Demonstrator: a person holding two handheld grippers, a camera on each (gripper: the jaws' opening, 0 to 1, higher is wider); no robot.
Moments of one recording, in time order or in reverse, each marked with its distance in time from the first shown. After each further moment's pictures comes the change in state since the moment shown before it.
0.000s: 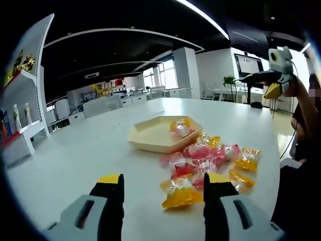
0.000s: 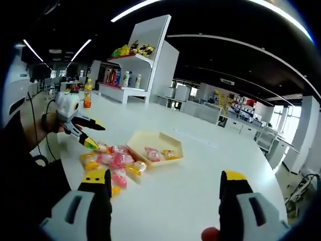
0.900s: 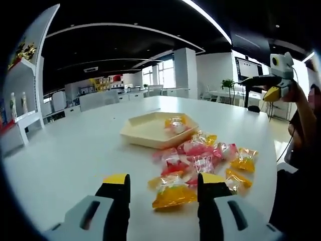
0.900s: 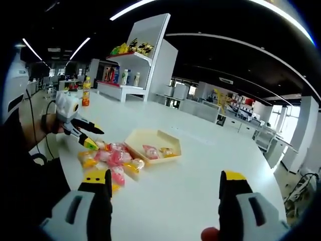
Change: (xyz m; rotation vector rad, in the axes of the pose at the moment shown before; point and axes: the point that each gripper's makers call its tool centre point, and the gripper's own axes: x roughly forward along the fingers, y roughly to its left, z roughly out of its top) left arm 0.007 -0.009 -0.010 -0.063 0.006 -0.050; right arm -0.001 -0.003 -0.005 -0.002 0.011 -0.012
